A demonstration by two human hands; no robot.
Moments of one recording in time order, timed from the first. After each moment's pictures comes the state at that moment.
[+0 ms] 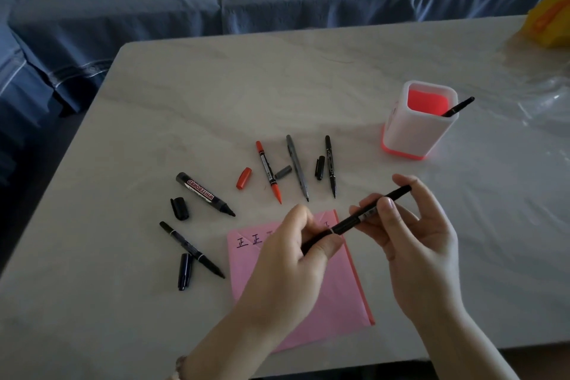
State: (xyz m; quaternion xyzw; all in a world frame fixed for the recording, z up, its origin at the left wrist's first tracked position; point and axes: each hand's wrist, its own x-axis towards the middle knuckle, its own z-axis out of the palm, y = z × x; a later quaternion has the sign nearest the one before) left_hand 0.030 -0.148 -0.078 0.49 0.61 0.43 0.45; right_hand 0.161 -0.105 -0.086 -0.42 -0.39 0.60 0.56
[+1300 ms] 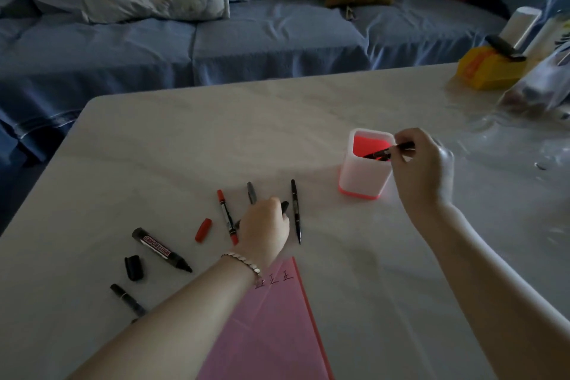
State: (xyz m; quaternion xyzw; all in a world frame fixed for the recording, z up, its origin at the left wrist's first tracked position) left_hand 0.034 -0.001 -0.145 0.63 0.76 0.14 0.13; right_hand 0.240 0.062 -0.081 -0.62 -0.64 0.06 0.46
